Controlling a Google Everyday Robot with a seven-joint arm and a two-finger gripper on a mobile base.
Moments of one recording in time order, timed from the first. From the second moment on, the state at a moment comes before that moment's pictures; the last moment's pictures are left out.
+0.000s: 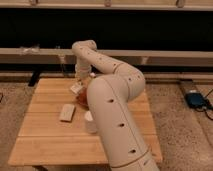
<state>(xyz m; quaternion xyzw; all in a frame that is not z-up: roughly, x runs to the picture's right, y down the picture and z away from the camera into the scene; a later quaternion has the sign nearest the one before) -0.143 -0.033 0.934 -0.29 -0.24 -0.38 0.85</state>
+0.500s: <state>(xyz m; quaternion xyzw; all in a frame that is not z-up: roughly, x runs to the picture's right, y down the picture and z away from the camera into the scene) -0.112 -0.041 0.933 -0.29 -0.21 -0.35 0.86</state>
